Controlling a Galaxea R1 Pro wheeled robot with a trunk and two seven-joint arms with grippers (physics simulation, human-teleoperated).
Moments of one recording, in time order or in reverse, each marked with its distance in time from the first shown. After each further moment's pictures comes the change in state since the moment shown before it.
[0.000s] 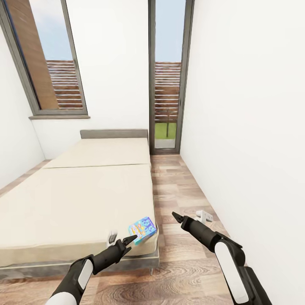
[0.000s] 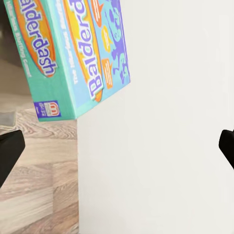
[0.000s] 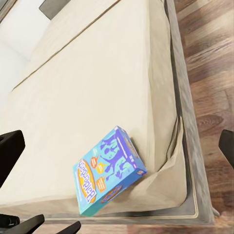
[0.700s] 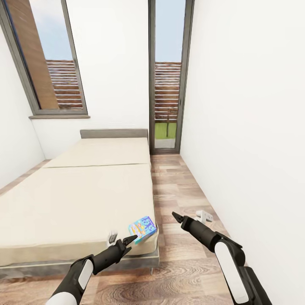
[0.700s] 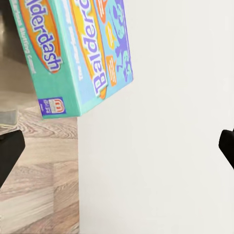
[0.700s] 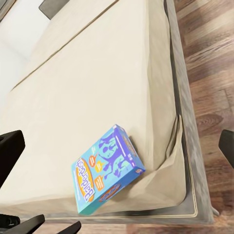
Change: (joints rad) left arm 0.000 -0.001 -0.001 0.000 0.000 0.000 0.000; right arm 0.000 0.000 0.000 0.000 0.000 0.000 0.000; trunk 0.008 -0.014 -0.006
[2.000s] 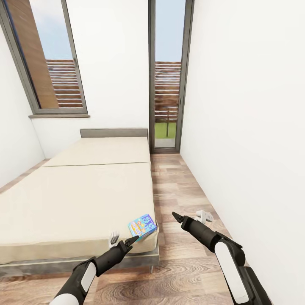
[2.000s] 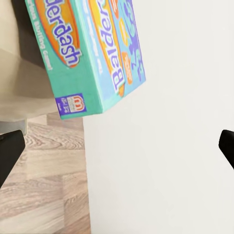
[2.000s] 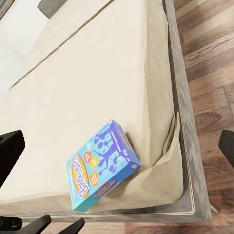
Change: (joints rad) left arm 0.000 -0.011 0.000 0.044 -0.001 -0.130 0.000; right arm 0.000 0.000 -0.001 0.000 0.000 0.000 0.000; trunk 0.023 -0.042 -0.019
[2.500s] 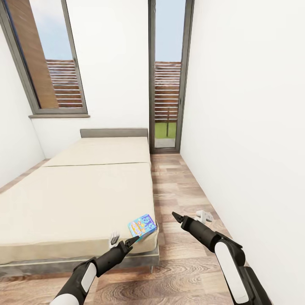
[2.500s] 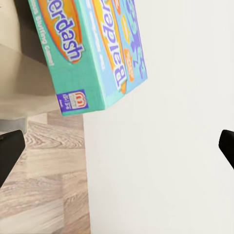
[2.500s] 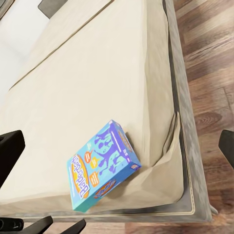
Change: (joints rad) left arm 0.000 0.000 0.001 0.007 0.000 -0.003 0.002; right arm 0.000 0.000 0.001 -0.001 0.000 0.000 0.000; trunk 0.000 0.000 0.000
